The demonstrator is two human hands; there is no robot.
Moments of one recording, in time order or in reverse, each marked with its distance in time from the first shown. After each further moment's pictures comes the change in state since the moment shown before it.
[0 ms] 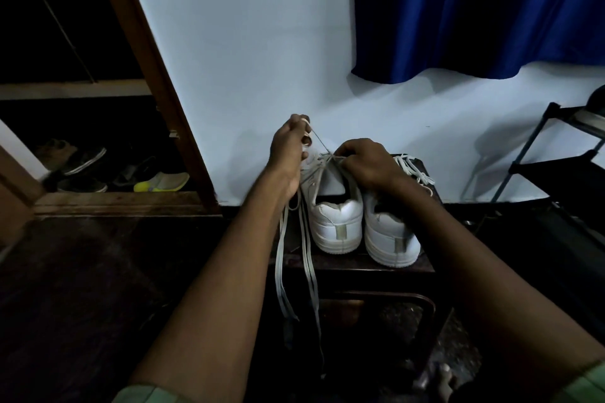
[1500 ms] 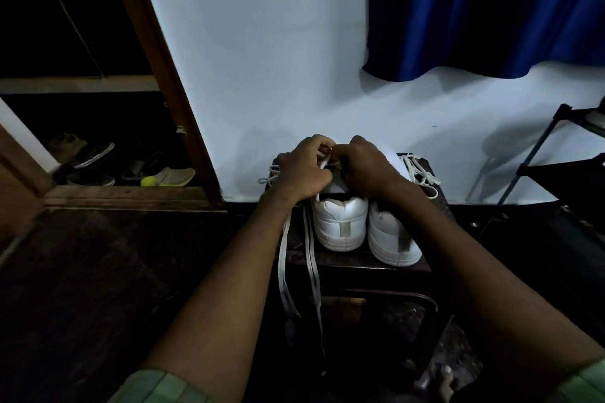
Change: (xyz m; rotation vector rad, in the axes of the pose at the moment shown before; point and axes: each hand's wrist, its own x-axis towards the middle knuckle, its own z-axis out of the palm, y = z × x) left_hand -0.010 -0.027 -0.018 0.932 -0.249 0.257; right_hand -0.005 -0.008 0.013 -0.283 -0.034 -0.195
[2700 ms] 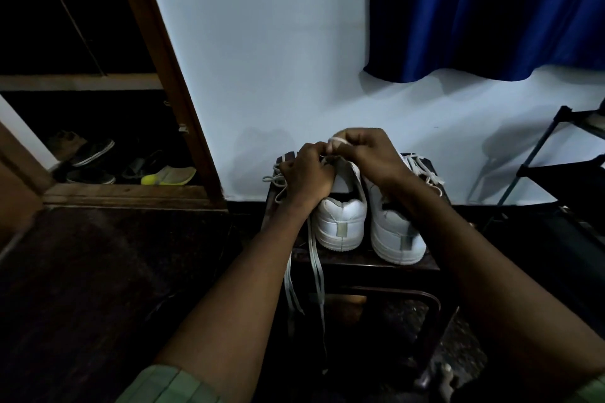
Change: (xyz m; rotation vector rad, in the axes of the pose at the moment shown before) left_hand -0.005 0.002 0.021 0.072 0.249 -0.088; right_hand -0.004 -0.011 -0.010 0.793 0.117 0.024
